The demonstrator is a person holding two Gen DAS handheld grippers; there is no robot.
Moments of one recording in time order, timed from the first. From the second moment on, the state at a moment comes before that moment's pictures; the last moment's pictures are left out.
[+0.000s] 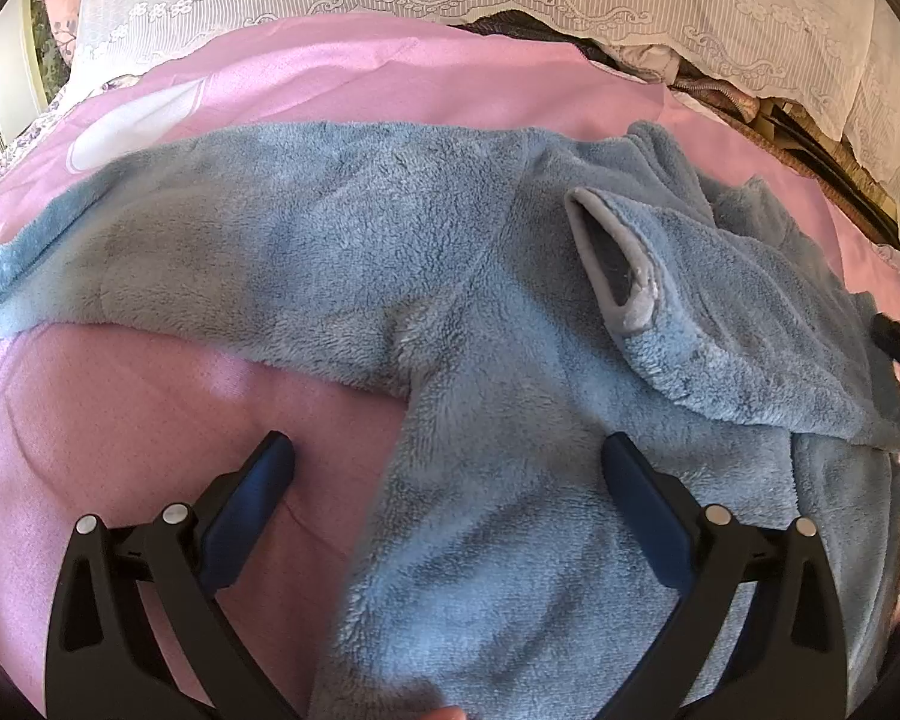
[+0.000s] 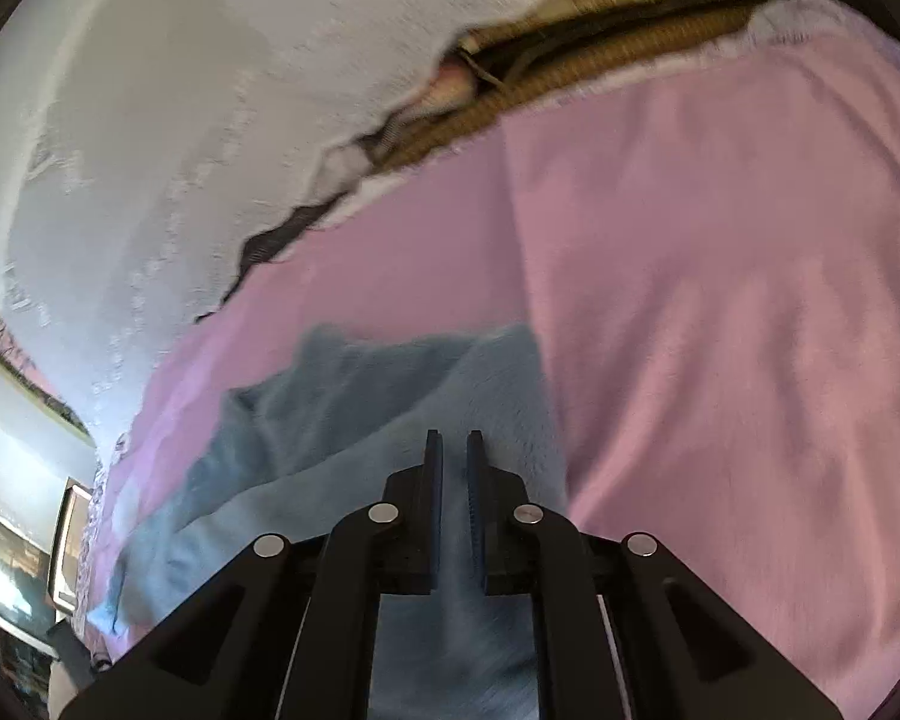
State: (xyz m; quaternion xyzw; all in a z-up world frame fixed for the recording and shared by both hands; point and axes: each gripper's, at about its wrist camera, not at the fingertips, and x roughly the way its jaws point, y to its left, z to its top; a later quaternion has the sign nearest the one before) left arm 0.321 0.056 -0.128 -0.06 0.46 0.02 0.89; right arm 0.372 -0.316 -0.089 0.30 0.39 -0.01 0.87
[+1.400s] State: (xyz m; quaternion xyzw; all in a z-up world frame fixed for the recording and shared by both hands) left arm 0.381 0.042 -0.120 -0.09 0.46 0.01 0.88; right arm 0.306 -0.284 -0.097 0.18 0.39 0.04 0.90
